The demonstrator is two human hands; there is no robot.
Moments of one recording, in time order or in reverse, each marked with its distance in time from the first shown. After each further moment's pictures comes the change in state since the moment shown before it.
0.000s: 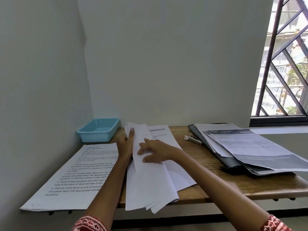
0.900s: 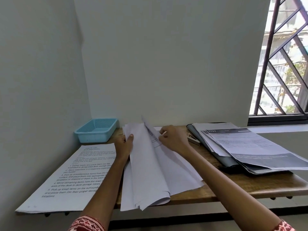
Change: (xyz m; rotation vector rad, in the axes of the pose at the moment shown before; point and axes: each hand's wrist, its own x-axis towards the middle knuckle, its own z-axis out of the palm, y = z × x) left_hand -0.001 -0.003 0.000 0.077 -0.042 -0.007; right_hand -0.025 0.018 -0.025 0.068 0.595 0.382
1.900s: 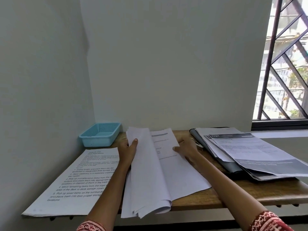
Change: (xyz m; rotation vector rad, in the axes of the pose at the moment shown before) left_hand -0.004 0.002 -0.003 -0.027 -0.017 0.044; right_hand 0.029 0.073 0.032 0.278 -0.013 0.333
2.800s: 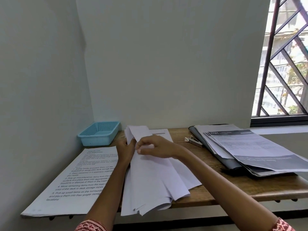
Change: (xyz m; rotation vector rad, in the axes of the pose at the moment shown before) left_hand 0.003 -0.004 -0.004 0.078 -0.002 0.029; right_hand -0.073 -0.092 0.003 -0.064 -0.544 -0.669
